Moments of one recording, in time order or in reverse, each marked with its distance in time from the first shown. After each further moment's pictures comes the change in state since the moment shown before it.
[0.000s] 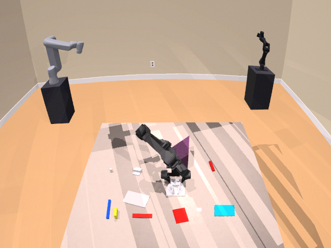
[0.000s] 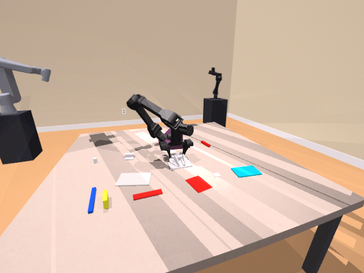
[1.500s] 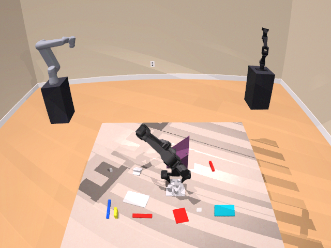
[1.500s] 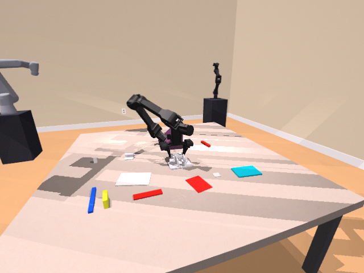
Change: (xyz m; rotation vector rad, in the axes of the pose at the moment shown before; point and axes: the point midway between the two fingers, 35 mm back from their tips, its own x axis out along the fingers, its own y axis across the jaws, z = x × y) arm 0.000 0.000 0.000 0.000 -0.001 -0.001
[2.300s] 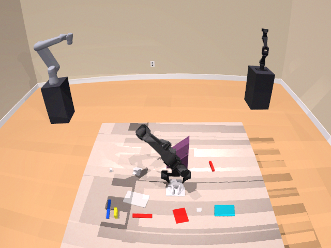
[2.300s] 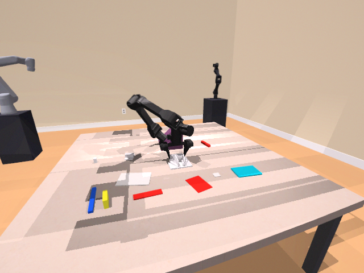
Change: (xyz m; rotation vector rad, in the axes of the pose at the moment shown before) arm 0.000 0.000 -0.001 0.002 0.001 0.000
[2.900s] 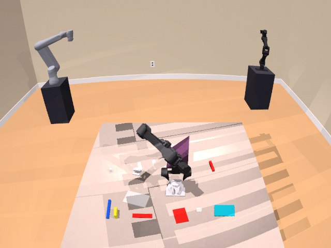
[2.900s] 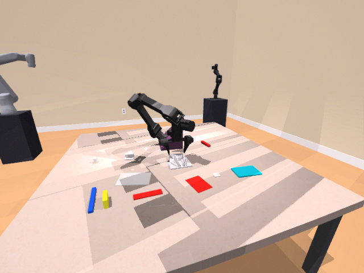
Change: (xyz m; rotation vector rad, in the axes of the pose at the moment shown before) arm -0.025 -0.001 0.001 -0.012 -0.016 0.009
